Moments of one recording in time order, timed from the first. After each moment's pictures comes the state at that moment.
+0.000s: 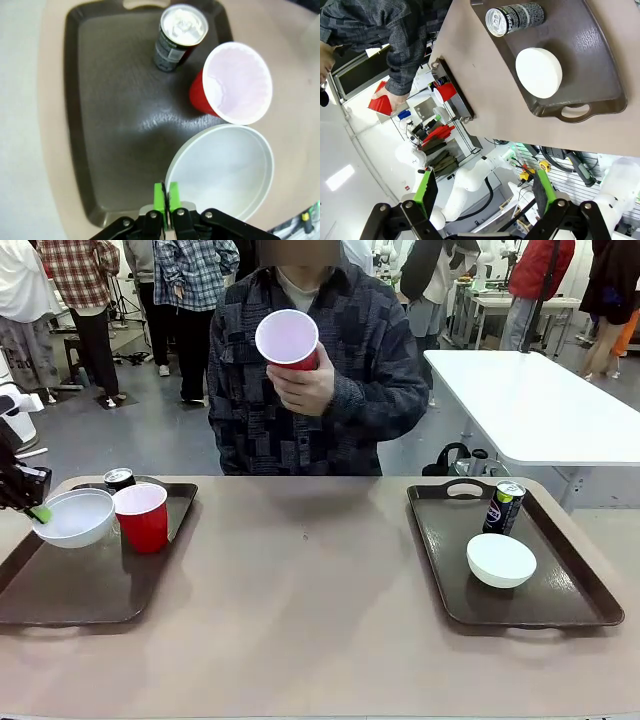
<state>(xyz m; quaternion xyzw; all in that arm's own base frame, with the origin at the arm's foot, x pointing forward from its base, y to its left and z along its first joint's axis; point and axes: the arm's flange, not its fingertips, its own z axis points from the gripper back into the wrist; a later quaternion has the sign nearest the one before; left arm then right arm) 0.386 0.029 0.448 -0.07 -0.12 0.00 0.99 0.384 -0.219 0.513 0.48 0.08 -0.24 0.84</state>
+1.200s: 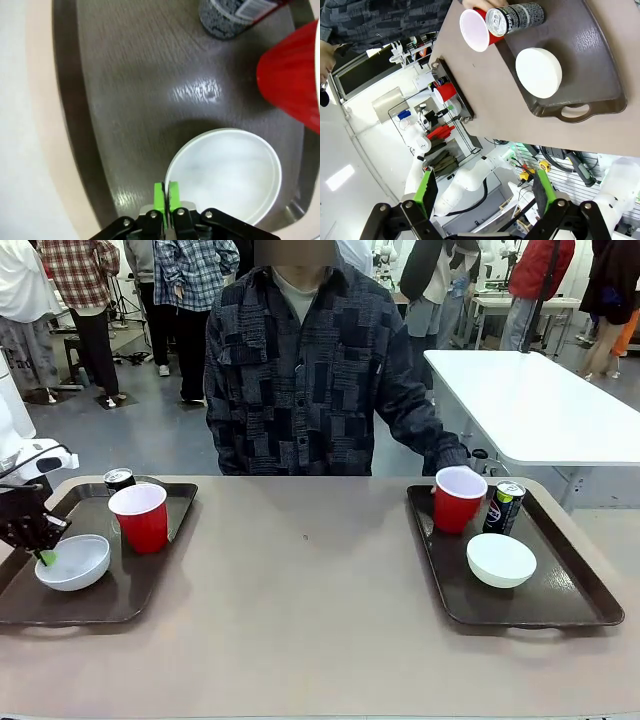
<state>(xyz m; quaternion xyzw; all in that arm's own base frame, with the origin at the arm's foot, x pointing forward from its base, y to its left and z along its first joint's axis) 0.427 0.033 0.353 0.02 -0.04 -0.03 1.00 0.384 -0.219 0.513 0.48 0.08 -0.24 0.84</state>
